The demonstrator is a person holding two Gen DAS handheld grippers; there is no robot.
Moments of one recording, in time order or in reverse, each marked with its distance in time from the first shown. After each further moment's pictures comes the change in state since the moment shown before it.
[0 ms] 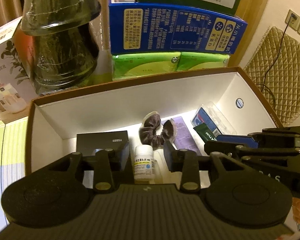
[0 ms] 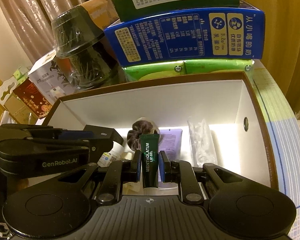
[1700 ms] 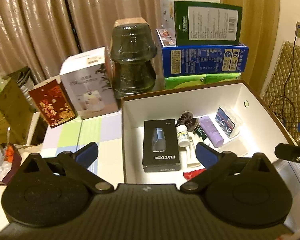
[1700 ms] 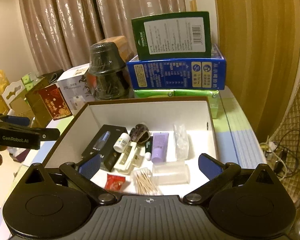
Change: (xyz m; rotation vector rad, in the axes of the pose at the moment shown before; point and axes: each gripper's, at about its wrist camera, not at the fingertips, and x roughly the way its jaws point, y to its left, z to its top) left arm -0.169 -0.010 -0.080 -0.014 -0.183 0.283; right arm -0.150 0.040 -0.076 -0.110 -0.198 -0.077
